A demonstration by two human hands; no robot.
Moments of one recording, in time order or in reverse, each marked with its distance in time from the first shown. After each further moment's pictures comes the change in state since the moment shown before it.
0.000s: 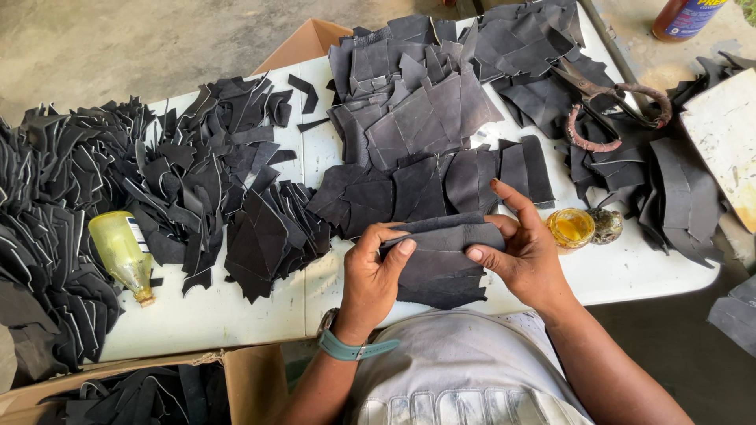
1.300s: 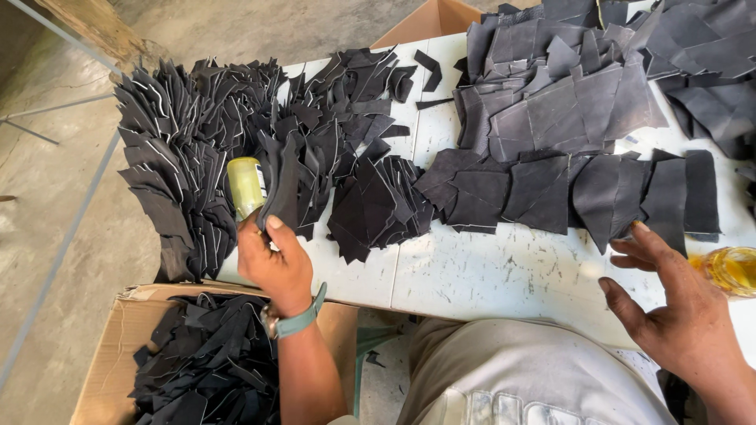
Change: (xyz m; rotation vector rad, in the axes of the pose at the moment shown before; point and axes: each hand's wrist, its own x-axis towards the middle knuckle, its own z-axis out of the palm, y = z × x) left_hand -0.041 0.004 -0.209 1.010 0.844 0.401; right_hand -0.018 -0.026 0.004 -1.007 -0.053 -0.210
